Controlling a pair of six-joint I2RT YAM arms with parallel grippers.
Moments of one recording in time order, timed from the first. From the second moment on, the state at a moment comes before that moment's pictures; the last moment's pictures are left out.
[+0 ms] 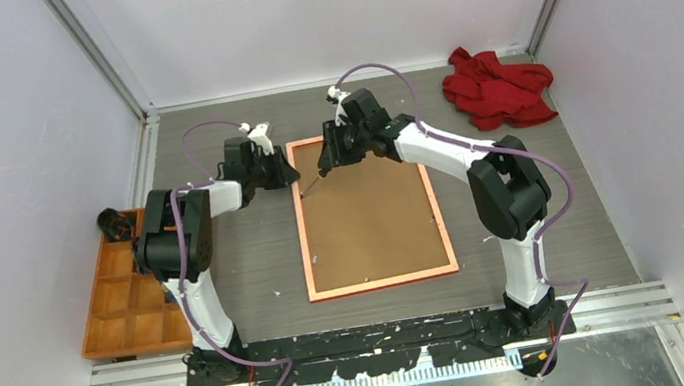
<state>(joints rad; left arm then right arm) -0.19 1.93 1.03 0.26 0.42 -0.21 0.60 1.98 1.54 -0.24 -0.26 0.45</state>
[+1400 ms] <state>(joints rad) -0.19 1.93 1.03 0.26 0.42 -0.21 0.67 1.92 1.47 -0.17 -0.13 0.34</state>
